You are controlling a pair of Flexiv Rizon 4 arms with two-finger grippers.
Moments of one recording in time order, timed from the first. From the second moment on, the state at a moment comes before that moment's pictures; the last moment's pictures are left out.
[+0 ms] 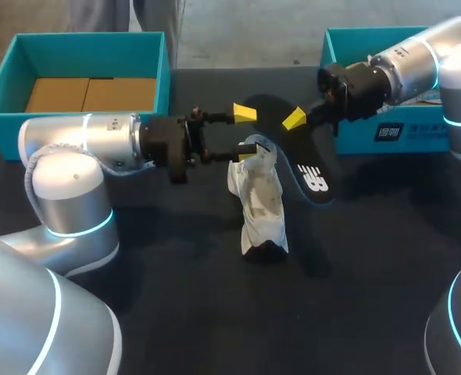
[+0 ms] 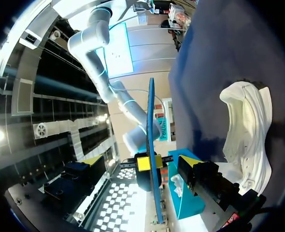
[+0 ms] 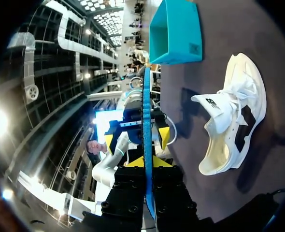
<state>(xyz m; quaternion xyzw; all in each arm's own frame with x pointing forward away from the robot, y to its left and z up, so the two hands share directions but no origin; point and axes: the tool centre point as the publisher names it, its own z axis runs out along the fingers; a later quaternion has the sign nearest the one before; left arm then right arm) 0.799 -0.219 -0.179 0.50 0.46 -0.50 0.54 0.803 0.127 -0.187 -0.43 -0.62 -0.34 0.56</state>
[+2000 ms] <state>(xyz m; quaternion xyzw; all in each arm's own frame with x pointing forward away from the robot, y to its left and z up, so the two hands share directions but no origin) 0.813 -0.226 -0.184 0.48 0.47 -0.49 0.56 0.781 0.161 -0.193 -0.51 -0.54 -0.48 0.46</state>
